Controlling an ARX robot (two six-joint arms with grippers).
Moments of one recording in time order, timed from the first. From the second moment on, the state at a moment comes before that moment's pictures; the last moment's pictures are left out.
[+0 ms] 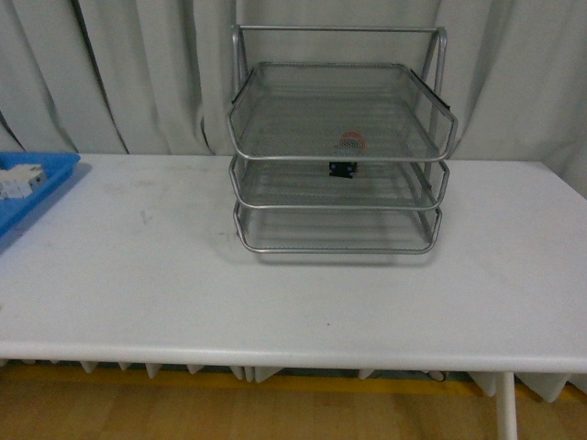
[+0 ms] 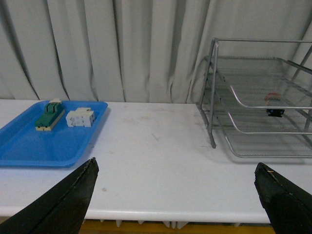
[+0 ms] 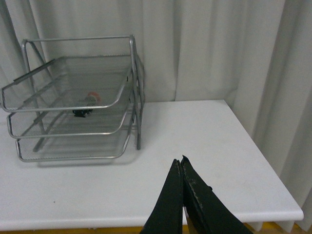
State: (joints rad) left arm 0.00 0.01 0.01 0.00 0.00 0.00; right arm 0.00 0.37 0.01 0.35 0.00 0.01
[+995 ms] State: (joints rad) left arm 0.00 0.01 0.01 0.00 0.00 0.00; right arm 0.00 0.00 0.01 0.00 0.00 0.01
